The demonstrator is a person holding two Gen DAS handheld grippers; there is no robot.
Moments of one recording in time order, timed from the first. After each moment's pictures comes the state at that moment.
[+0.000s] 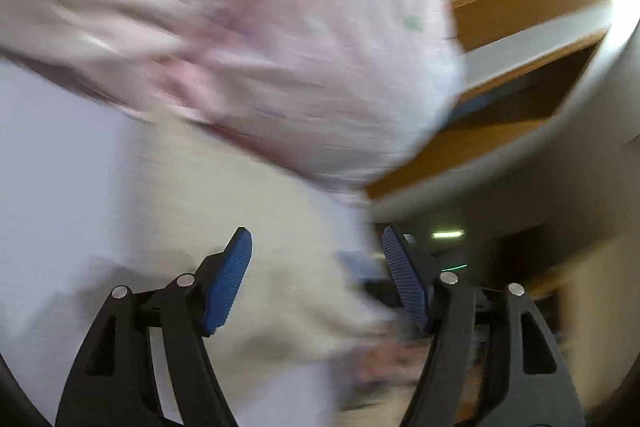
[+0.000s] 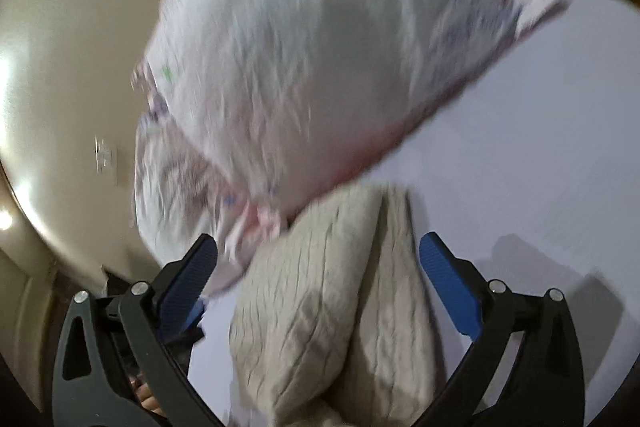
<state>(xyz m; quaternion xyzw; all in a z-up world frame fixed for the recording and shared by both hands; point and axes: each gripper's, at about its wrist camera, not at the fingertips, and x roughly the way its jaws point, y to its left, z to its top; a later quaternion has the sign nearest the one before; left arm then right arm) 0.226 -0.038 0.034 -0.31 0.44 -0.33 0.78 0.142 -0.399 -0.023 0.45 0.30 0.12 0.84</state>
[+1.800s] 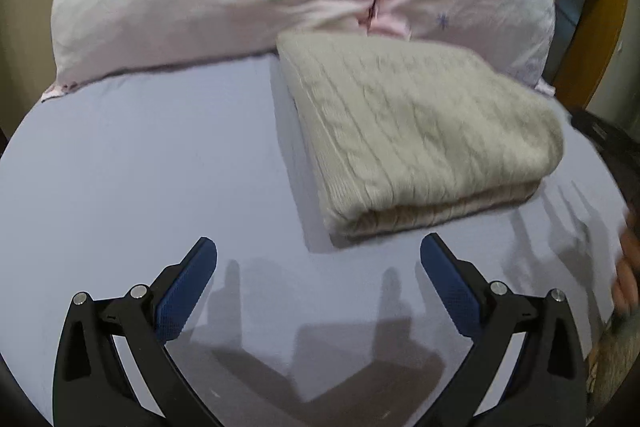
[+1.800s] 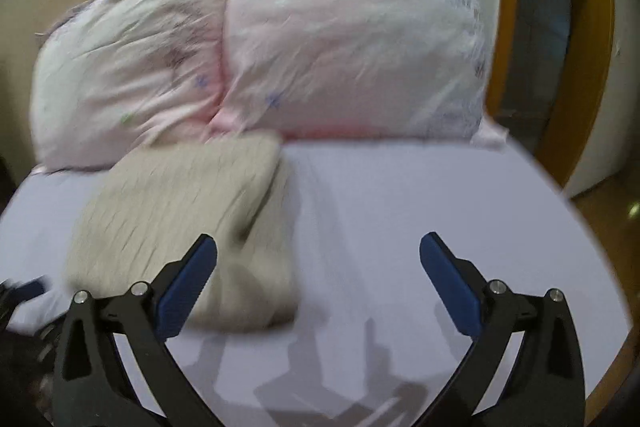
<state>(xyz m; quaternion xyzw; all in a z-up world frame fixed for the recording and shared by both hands) 0.091 0.004 -0.020 0.01 0.43 -0.10 0.90 0.045 -0.214 0.030 0.06 0.32 -0.09 0.94</state>
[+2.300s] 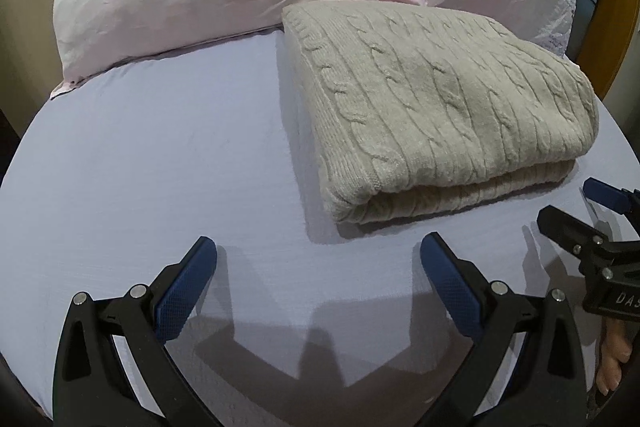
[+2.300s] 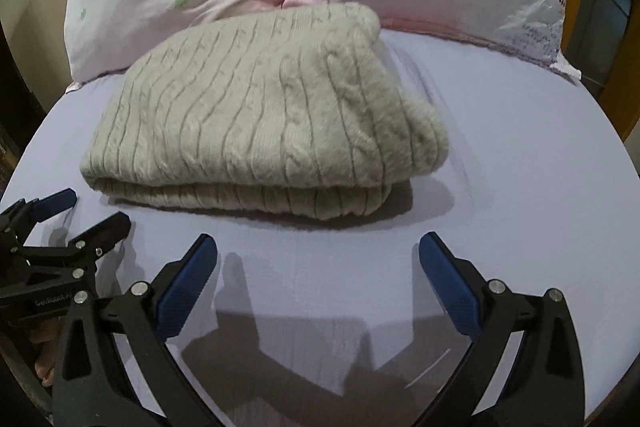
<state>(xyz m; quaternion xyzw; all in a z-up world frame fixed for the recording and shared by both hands) 0.093 -0.007 -0.034 0.04 0.45 -0.06 0.89 0.078 -0.157 -0.033 0.05 0.45 -0.02 0.89</state>
